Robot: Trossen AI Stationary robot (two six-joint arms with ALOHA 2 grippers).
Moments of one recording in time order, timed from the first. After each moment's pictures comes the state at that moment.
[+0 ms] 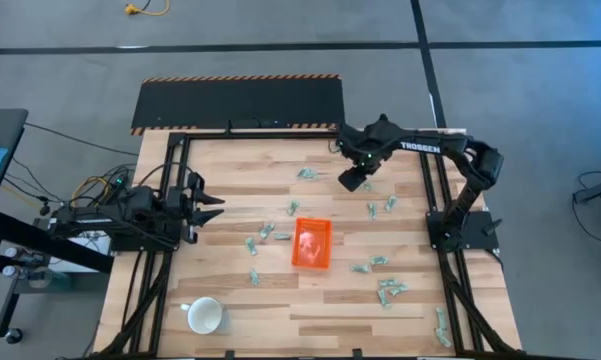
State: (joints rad) left arm 0.04 0.04 0.08 0.15 0.04 0.02; right arm -0.50 1.72 1.26 -1.04 -0.02 0.25
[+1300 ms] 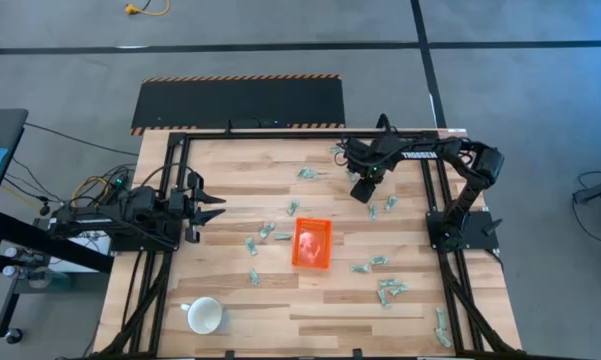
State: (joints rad) left arm 0.04 0.04 0.08 0.11 0.01 0.08; right arm -0.54 1.72 0.98 -0.77 0.02 -0.01
